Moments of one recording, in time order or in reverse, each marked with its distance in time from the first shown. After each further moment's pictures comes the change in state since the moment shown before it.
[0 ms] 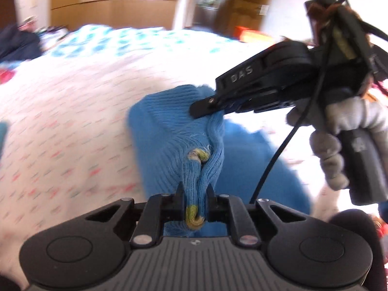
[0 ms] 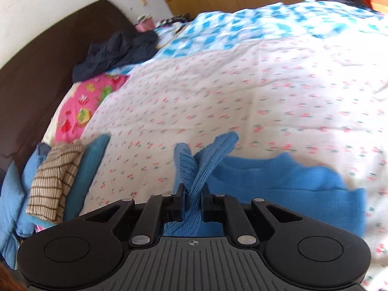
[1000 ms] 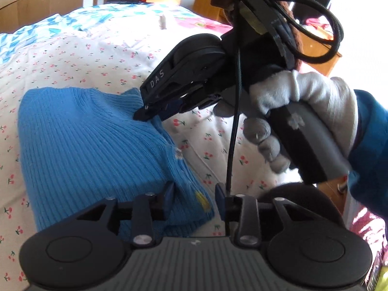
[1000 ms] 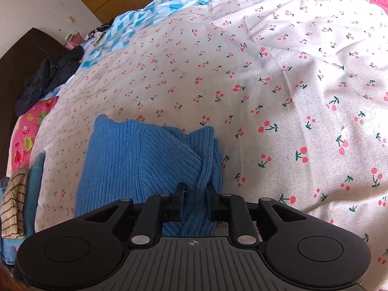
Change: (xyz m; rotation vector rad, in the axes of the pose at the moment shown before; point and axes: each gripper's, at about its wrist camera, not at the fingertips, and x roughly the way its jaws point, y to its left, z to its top) left arm 0.076 -0.125 -0.008 0.249 0.193 -0.265; right arm -0.027 -0.149 -0.045 0.203 0.072 -0.156
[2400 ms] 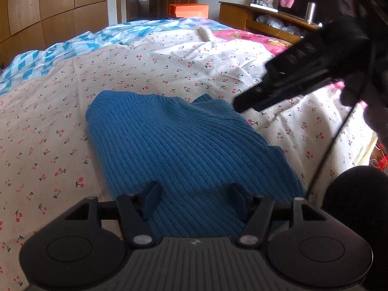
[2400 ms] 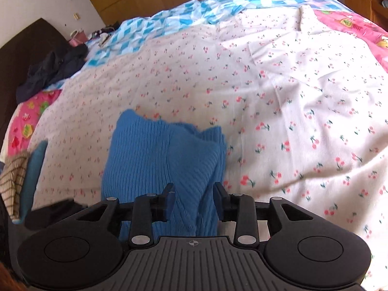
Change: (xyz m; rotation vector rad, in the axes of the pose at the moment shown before) left arm -0.017 0.062 -0.024 0.052 -0.088 0.184; right arm -0.042 0.042 -0.018 -0.045 -0.093 -0.057
